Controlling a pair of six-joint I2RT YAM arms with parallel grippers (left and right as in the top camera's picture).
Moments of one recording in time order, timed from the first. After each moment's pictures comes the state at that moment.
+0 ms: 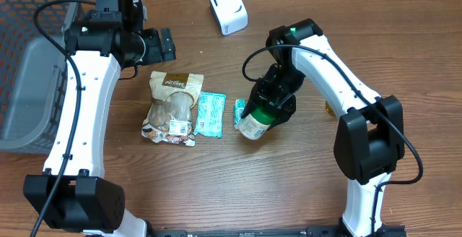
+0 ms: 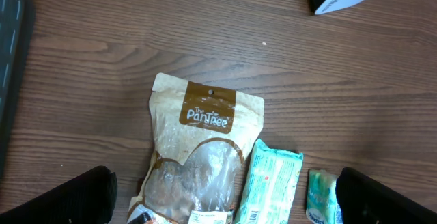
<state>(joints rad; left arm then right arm) -0.06 1.74 1.75 -1.10 0.09 -0.26 0.39 2.10 1.80 -1.57 -0.58 0.54</state>
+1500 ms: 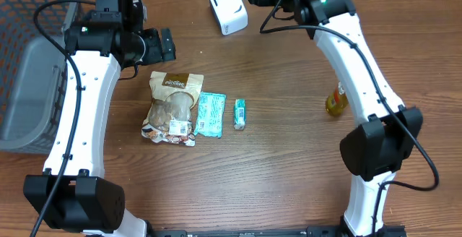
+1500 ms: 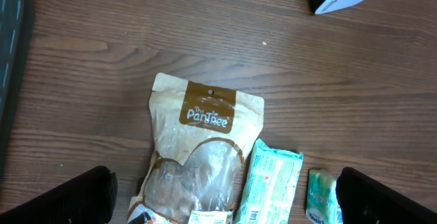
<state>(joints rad) -0.06 1.74 1.75 -1.10 0.09 -0.26 0.31 2.11 2.10 -0.53 -0.24 0.31</state>
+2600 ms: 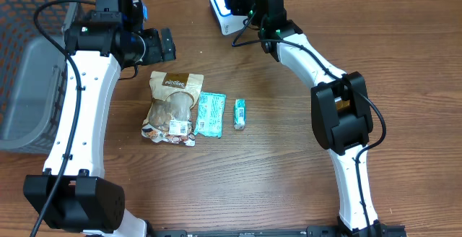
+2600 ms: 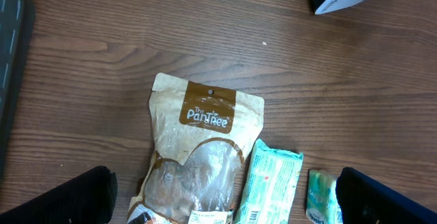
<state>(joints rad) -0.06 1.74 1.75 -1.10 0.09 -0.26 0.36 2.42 1.96 0.19 -0.14 0.48</state>
